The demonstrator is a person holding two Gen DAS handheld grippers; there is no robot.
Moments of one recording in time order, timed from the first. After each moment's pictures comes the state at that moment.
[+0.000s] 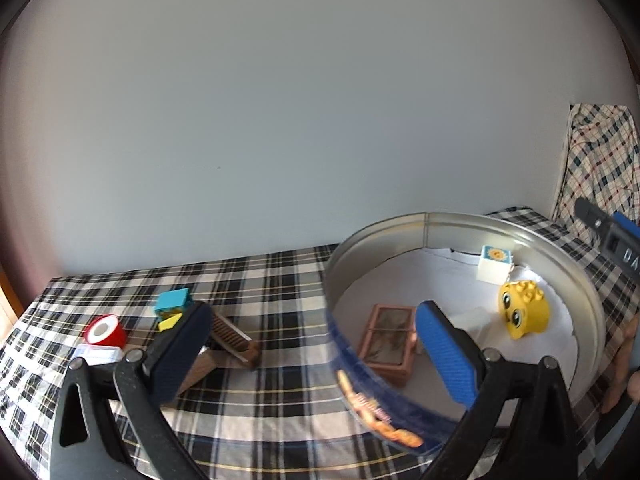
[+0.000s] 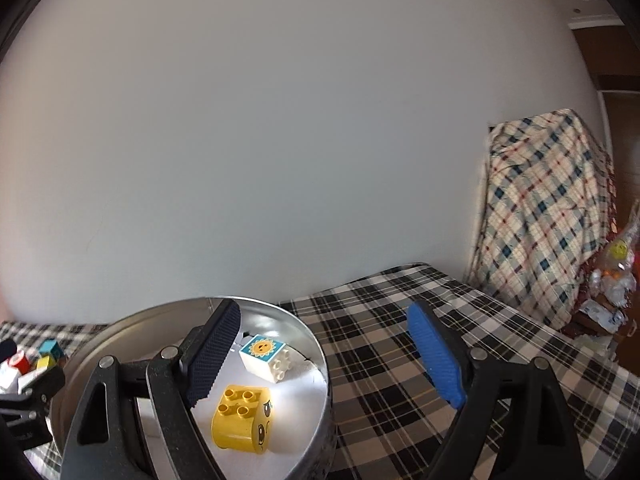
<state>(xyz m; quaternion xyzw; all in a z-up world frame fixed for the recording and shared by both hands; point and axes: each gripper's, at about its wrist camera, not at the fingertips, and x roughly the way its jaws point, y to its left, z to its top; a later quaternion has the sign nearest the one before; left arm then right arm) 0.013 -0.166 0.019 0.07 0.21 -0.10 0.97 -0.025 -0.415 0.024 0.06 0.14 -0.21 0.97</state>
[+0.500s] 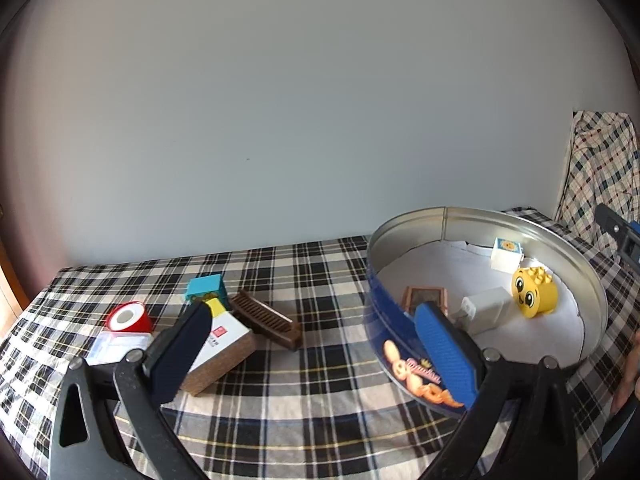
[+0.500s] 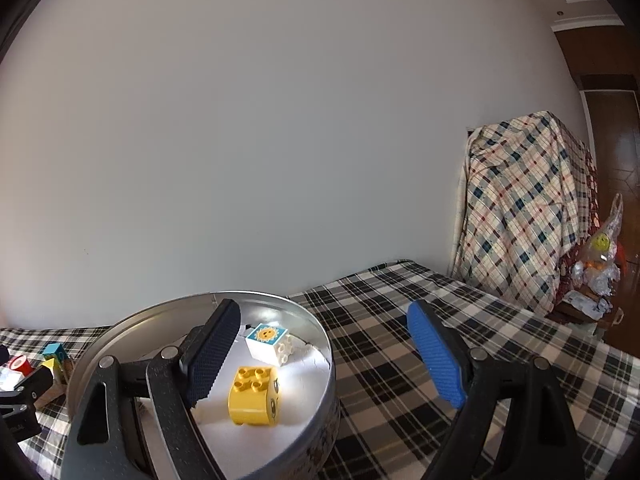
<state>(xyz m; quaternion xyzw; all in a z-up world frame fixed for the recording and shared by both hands) 0.002 -0.121 0.016 0.05 0.21 -0.10 0.97 -0.051 -0.386 0.022 0.06 0.13 -0.24 0.96</state>
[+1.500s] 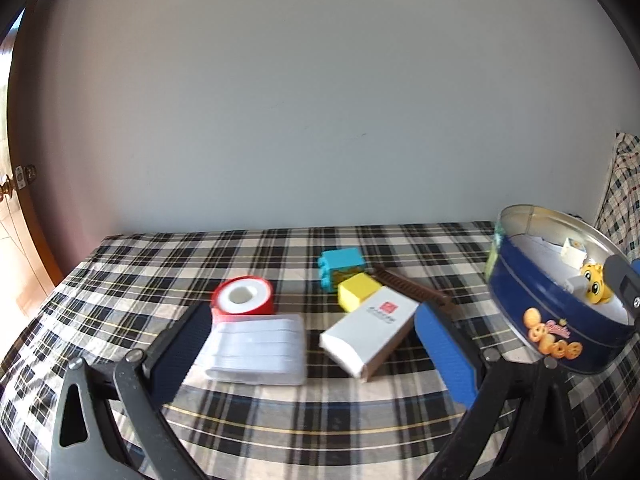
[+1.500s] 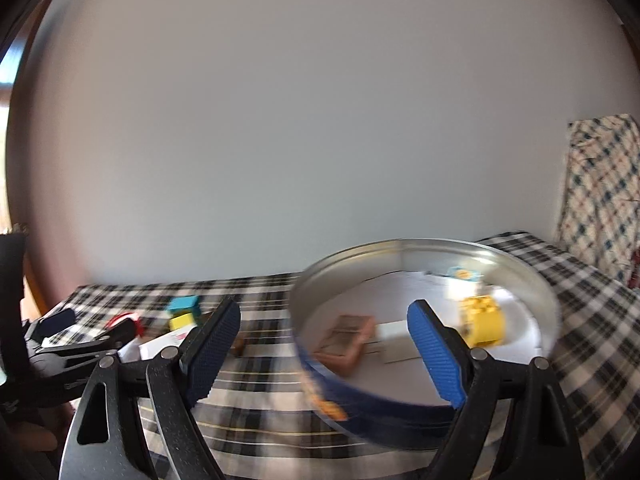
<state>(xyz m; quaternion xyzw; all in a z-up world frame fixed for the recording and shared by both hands) 0.027 0.007 0.005 0.02 0.25 -0.04 0.97 -0.015 -0.216 0.005 0.05 0.19 -0.08 0.98</state>
